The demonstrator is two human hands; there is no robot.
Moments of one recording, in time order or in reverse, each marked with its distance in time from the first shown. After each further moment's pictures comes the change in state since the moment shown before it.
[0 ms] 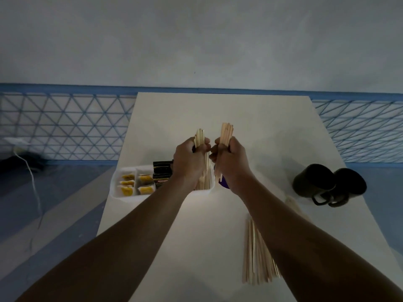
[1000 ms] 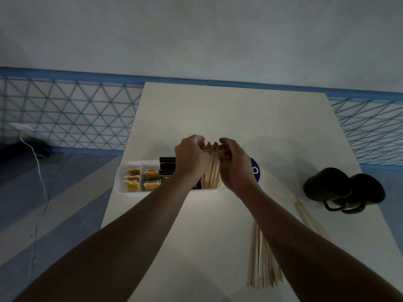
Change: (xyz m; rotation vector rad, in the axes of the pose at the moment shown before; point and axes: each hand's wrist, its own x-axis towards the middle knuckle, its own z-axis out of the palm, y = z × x) left_hand 0.022 -0.014 -0.007 0.298 0.027 0.063; right_hand 0.006 0.026 0.004 -0.518 -0.043 -0.226
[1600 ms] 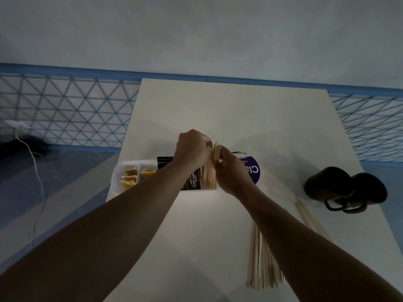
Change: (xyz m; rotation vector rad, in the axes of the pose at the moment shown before) left_hand 0.031 -0.002 0.001 0.307 -0.171 0.117; right_hand 0.002 0.007 0.008 -0.148 -0.221 0.091
